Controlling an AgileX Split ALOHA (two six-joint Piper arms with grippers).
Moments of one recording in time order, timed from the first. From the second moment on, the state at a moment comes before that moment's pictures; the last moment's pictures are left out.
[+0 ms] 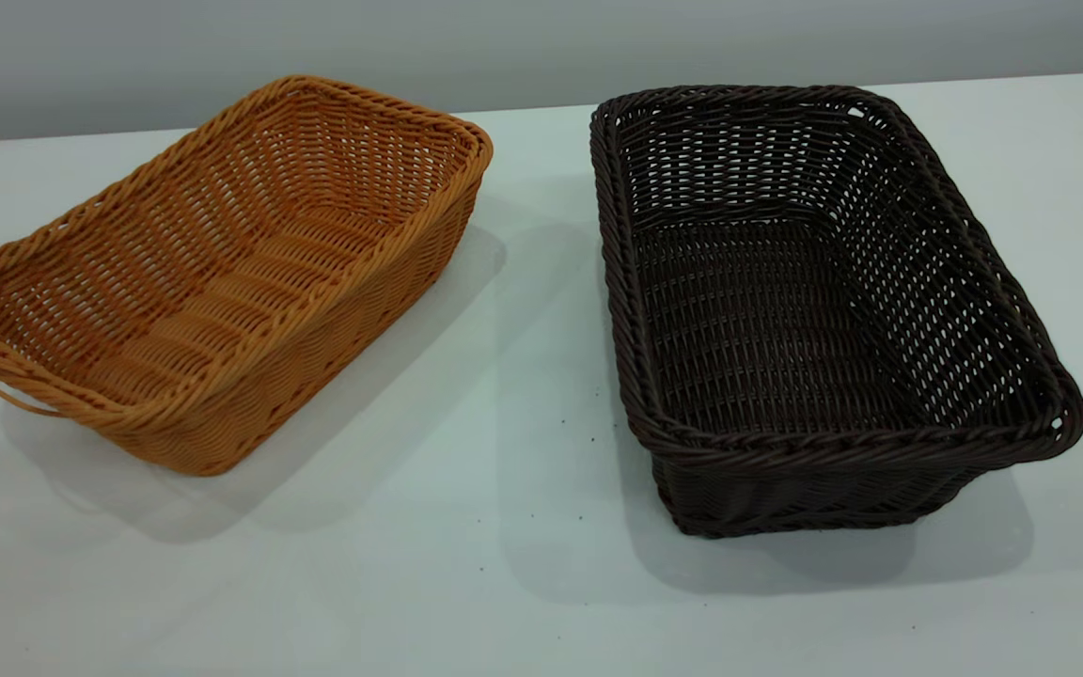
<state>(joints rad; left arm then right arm) -0.01 0.00 -0.46 0.09 1.09 -0.08 -0.22 0.00 -0.50 -0.01 1.07 0.03</state>
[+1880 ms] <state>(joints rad) -0.01 0.16 -0.57 -0.06 0.96 0.13 -0.22 0.20 -0.60 0.21 0.99 -0.21</state>
